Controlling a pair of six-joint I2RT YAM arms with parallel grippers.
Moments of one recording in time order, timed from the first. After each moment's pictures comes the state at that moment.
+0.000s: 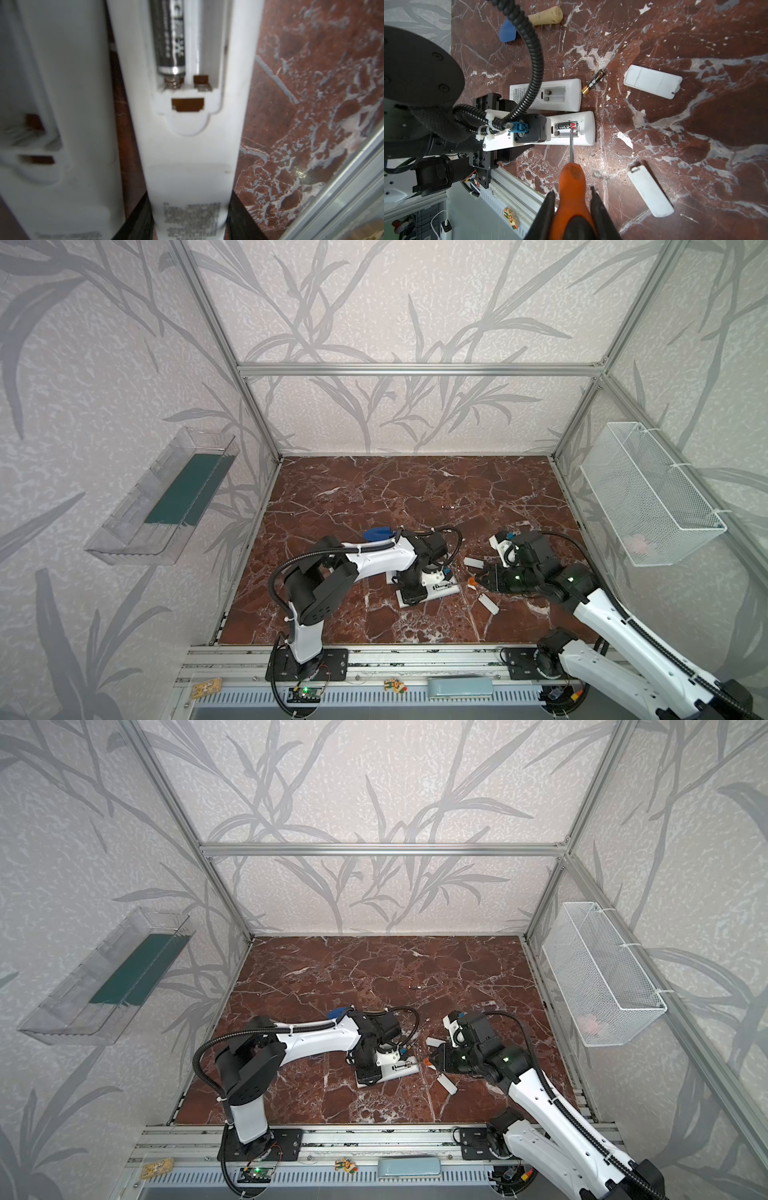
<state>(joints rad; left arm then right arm) -0.93 1.87 1.21 -0.94 0.15 0.38 0.50 0.82 0.63 -0.75 -0.34 0.58</state>
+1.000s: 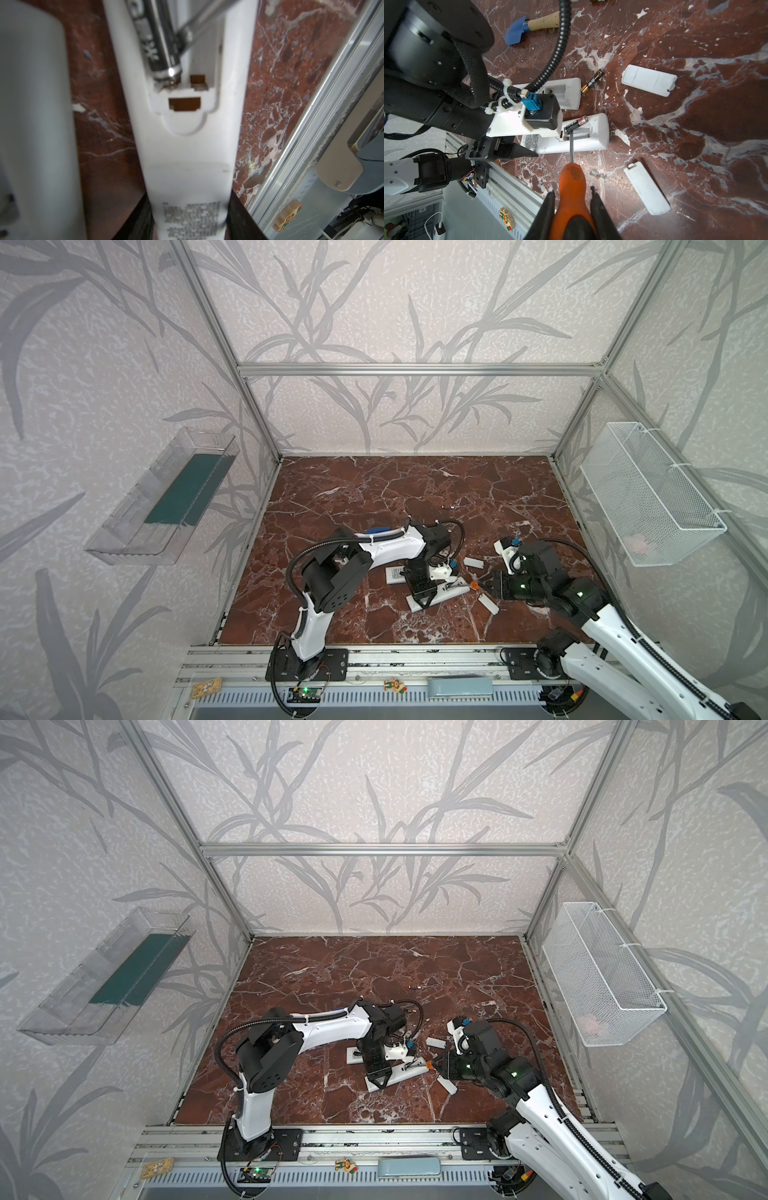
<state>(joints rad) -0.90 2.01 1.40 -1.07 0.37 0.37 0.50 0.72 0.58 -0.74 -0.33 0.58</state>
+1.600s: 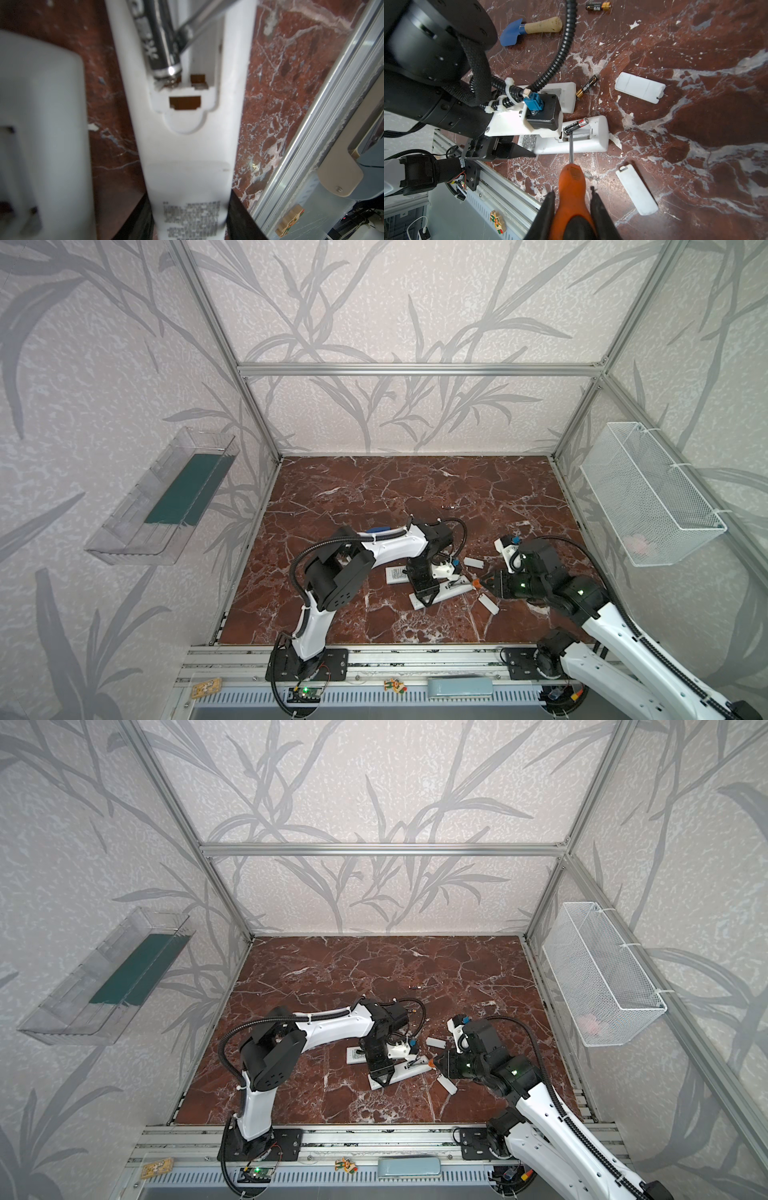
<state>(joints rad) -0.90 2.02 1.41 -1.05 0.37 0.37 0.50 0.74 0.61 -0.77 -0.28 0.54</state>
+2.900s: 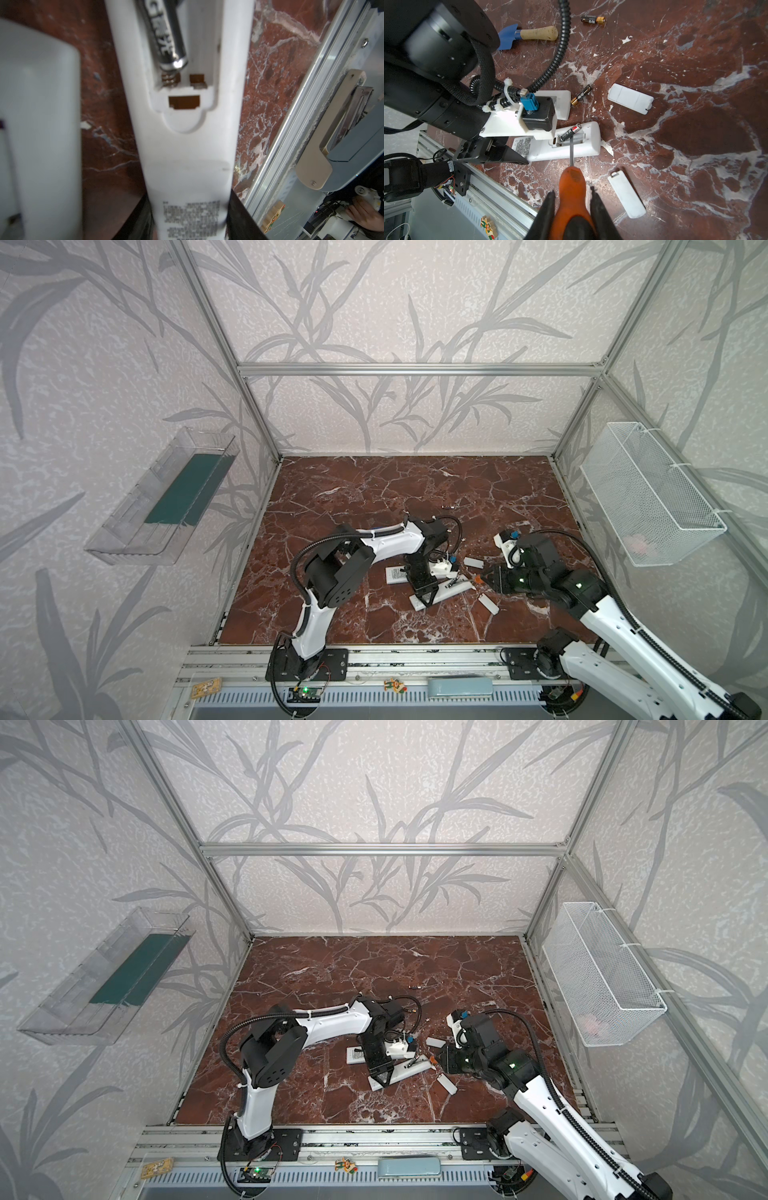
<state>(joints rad) -0.86 2.04 1.41 -1.09 0.49 0.37 0.50 0.78 0.67 -0.79 -0.24 0.50</state>
